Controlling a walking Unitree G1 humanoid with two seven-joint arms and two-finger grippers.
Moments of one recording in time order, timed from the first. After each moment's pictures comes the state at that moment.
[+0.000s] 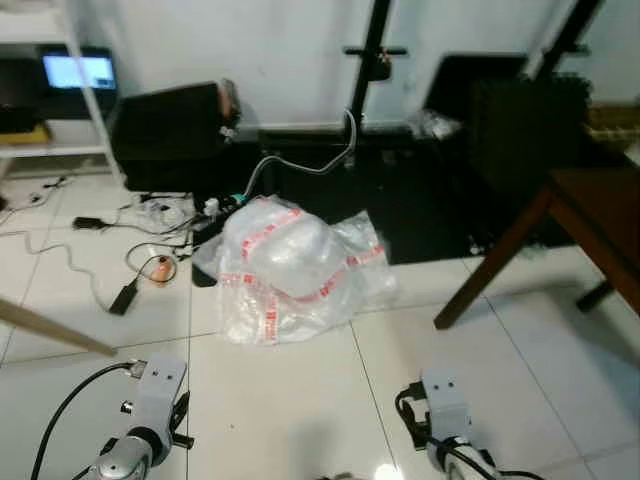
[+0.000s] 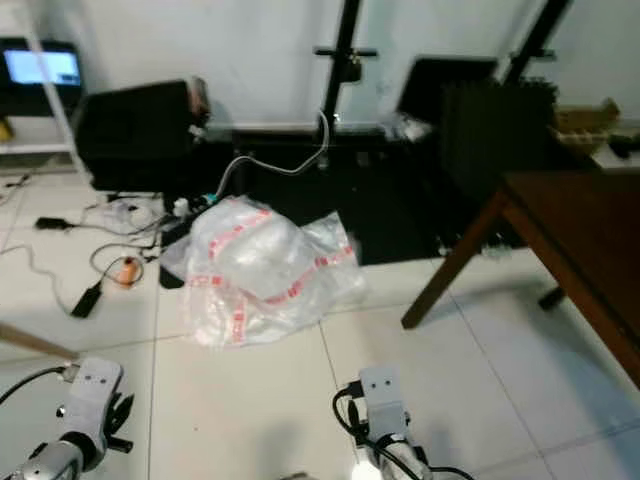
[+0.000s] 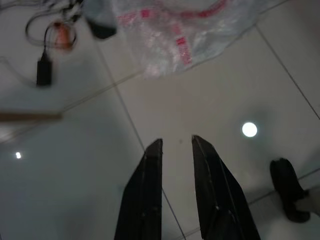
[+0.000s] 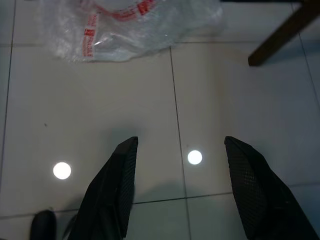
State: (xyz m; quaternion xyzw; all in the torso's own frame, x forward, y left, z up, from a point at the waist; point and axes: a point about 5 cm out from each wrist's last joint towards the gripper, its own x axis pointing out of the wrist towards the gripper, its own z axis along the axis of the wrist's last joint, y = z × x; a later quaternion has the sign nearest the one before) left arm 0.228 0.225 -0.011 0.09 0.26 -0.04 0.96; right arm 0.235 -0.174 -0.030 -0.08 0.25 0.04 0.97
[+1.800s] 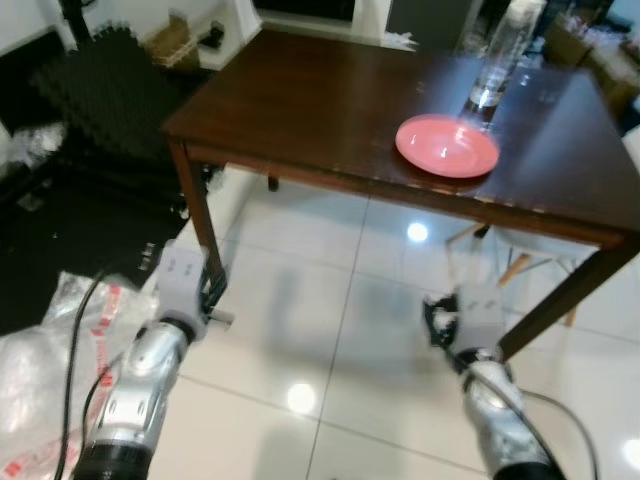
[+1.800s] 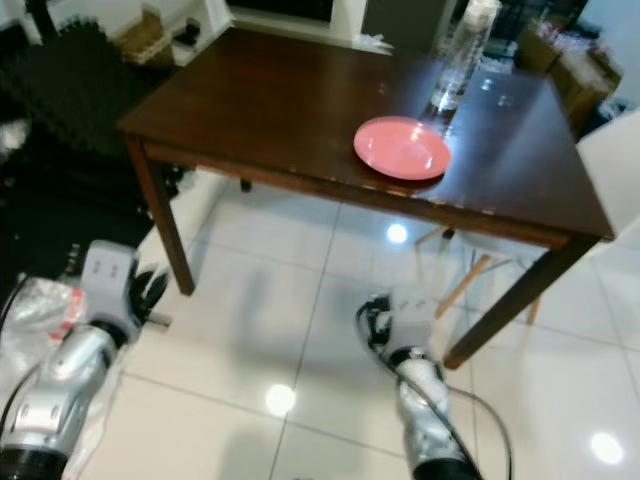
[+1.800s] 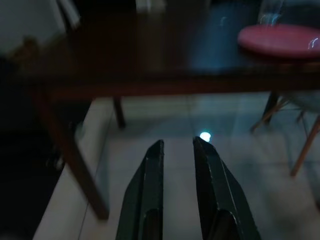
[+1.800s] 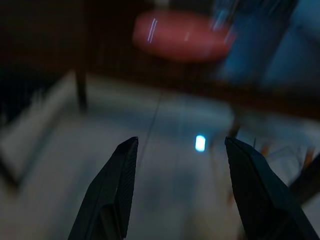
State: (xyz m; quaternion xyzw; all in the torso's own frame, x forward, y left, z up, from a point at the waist) left arm 0.321 0.174 0.164 0.04 -0.06 -0.10 0.99; right arm 0.321 -0.199 0.127 -0.04 -0.07 -0.04 1.00
